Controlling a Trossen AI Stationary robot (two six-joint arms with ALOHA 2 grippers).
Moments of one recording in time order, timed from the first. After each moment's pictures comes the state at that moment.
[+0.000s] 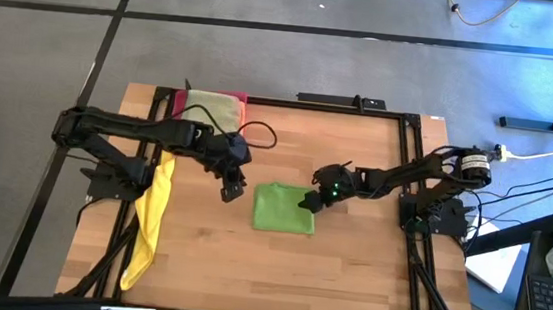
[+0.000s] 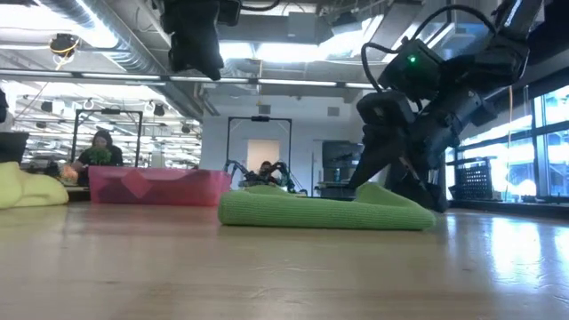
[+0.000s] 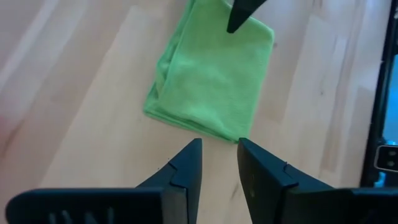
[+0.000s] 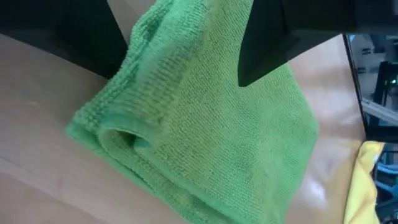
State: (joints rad) left arm 0.03 1.36 1.18 -0.80 0.07 -0.44; right arm -0.07 1.66 0.52 0.32 -0.20 1.00
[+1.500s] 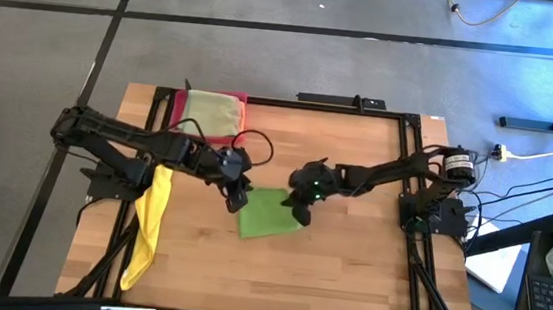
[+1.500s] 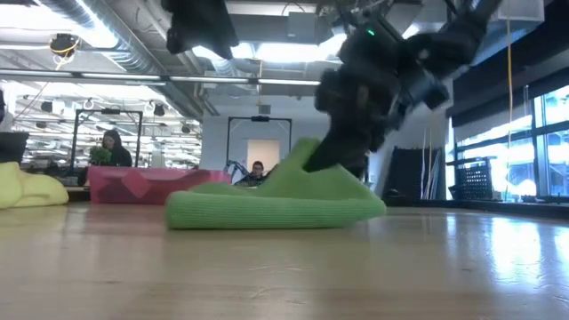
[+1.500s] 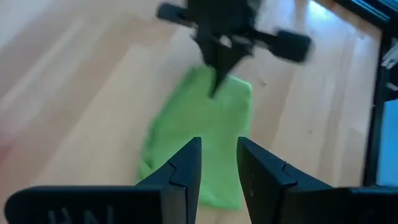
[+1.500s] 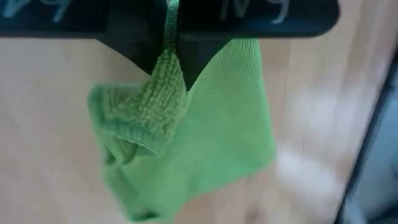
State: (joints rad) left arm -0.13 1.35 1.18 -0.69 -0.17 -0.61; right arm -0.03 1.75 0.80 0.28 -0.25 0.35
